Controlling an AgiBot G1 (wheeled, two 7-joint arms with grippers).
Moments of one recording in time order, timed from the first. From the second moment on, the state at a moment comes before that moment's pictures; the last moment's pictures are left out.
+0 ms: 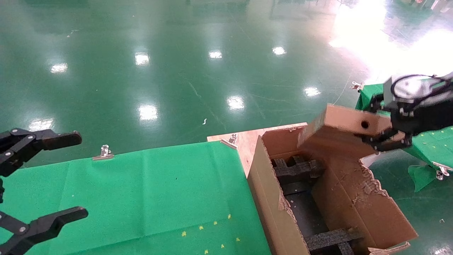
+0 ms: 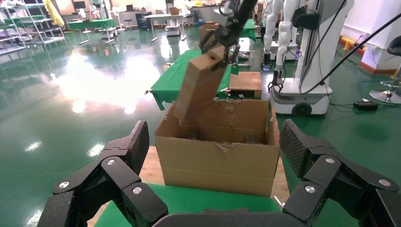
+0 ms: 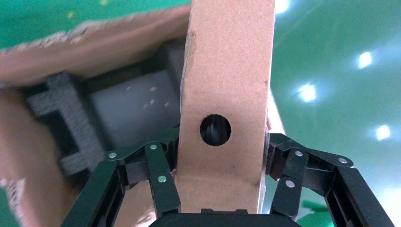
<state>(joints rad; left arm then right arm) -1.09 0.58 0.36 -1.25 0.66 1.46 -0.14 2.30 -0.51 -1.44 0.60 -1.36 -1.58 -0.14</state>
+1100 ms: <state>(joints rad) -1.09 0.58 0.36 -1.25 0.66 1.46 -0.14 2.15 -0.46 -1.48 0.51 -1.31 -1.42 0.52</state>
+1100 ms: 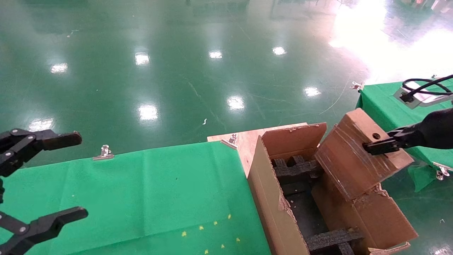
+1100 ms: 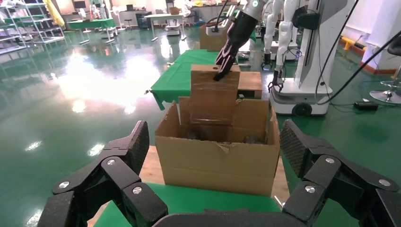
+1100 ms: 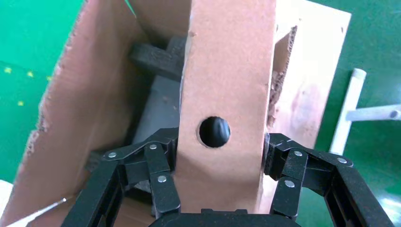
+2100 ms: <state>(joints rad) -1.09 0.58 0.36 -1.25 0.66 1.46 -0.14 2.05 -0.47 -1.52 0.50 -1.32 -1.32 0.77</state>
